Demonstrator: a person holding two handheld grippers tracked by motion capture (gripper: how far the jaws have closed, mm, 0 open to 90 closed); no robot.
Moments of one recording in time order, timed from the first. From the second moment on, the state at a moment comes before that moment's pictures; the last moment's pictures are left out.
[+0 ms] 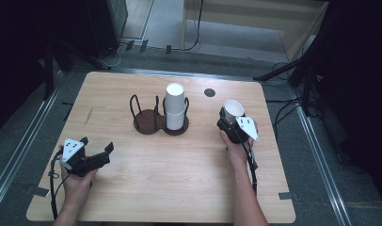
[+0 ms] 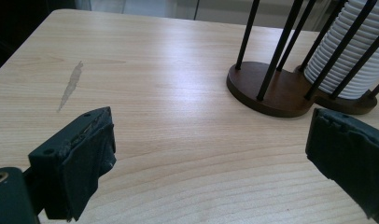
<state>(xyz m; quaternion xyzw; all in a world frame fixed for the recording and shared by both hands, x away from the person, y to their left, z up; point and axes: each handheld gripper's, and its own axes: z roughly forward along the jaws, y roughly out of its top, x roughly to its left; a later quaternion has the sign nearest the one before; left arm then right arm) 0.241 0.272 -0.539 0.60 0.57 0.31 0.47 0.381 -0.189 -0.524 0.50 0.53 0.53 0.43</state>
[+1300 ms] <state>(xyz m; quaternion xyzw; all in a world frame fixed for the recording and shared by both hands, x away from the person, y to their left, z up) 0.241 0.273 -0.539 0.59 0.57 0.30 0.48 0.401 -0.190 -0.543 0.56 0.56 0.48 0.38</state>
